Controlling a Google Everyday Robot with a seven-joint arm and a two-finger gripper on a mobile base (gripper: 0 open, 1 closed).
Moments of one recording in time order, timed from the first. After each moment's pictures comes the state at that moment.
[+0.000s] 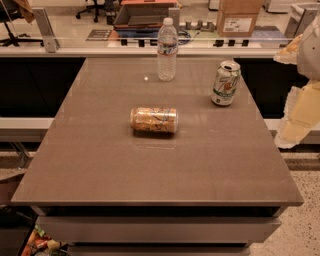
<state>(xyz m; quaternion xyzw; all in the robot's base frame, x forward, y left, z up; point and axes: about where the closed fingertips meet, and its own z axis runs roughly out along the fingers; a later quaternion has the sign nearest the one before) 0.438 -0.212 0.992 -0.60 0.78 -0.05 0.18</state>
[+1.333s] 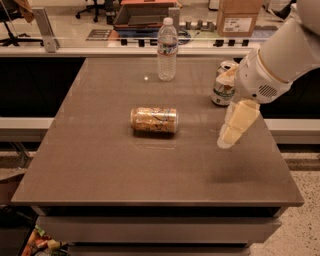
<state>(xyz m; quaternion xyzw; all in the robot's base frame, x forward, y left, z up) 0.503 -0.142 0.910 -0.64 0.73 0.07 0.24</state>
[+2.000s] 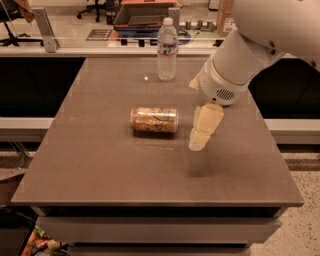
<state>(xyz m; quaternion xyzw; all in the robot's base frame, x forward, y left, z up) 0.515 -0.085 0.889 -0.66 0.72 0.05 0.20</state>
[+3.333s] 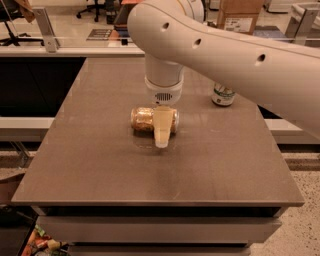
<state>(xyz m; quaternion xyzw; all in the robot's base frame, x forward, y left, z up) 0.565 -0.016 0.838 -0.68 0.72 -0.06 0.08</state>
